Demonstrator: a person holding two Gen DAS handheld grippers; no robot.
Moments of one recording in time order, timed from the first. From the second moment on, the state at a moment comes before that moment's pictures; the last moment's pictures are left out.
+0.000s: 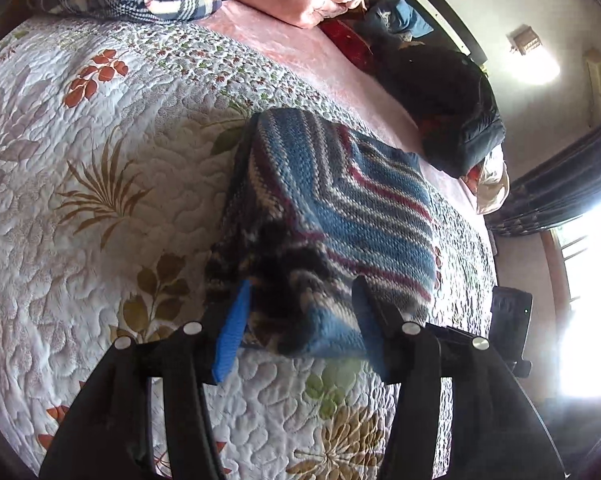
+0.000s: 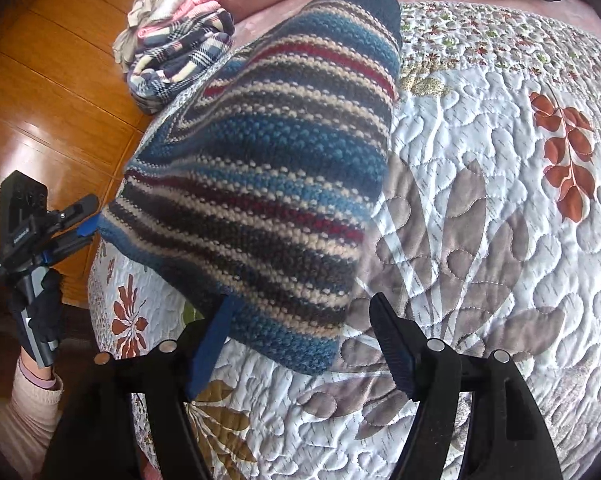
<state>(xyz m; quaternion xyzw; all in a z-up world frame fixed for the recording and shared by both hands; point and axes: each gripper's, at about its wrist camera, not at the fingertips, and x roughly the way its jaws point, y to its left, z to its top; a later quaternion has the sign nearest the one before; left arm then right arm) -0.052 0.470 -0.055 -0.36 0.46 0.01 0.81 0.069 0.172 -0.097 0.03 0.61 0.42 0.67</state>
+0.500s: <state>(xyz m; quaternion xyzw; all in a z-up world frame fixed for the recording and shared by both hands) -0.064 0.485 -0.087 -0.35 0.51 0.03 0.79 0.061 0.191 -0.098 0.02 0.61 0.42 0.68</state>
